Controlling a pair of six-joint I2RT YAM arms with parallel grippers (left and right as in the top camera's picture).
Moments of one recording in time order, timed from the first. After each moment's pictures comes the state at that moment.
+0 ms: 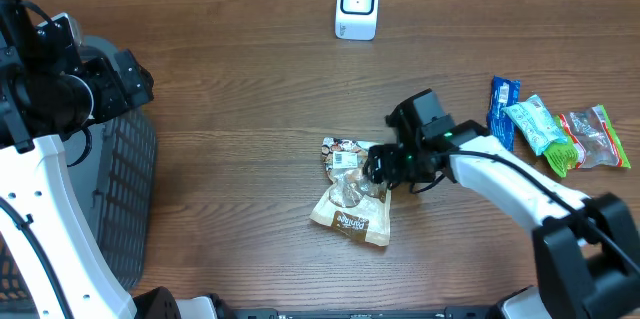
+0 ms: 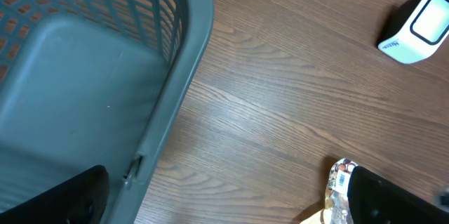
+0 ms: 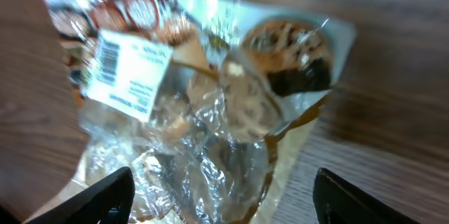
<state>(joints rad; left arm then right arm) 0.35 1.53 2.03 -1.54 0.15 -0.13 0.45 1.68 0.97 -0.57 -0.36 0.38</state>
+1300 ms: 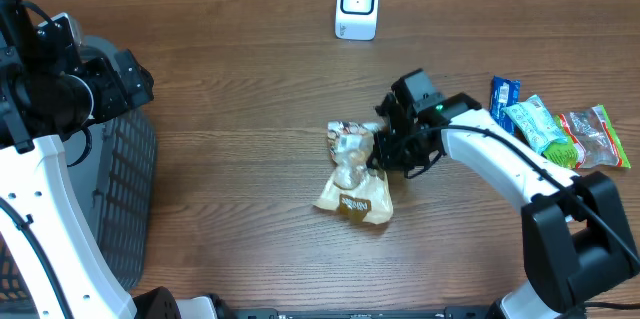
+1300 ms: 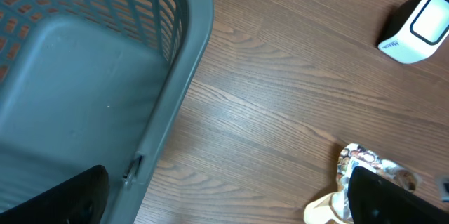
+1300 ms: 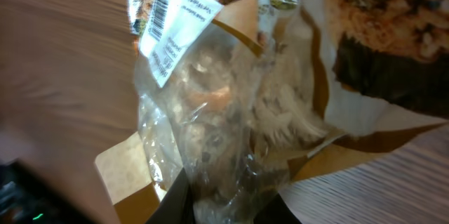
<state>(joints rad) 0.35 1.53 2.03 -1.54 0.15 -0.13 0.43 1.77 1.19 -0.77 -0.47 0.30</state>
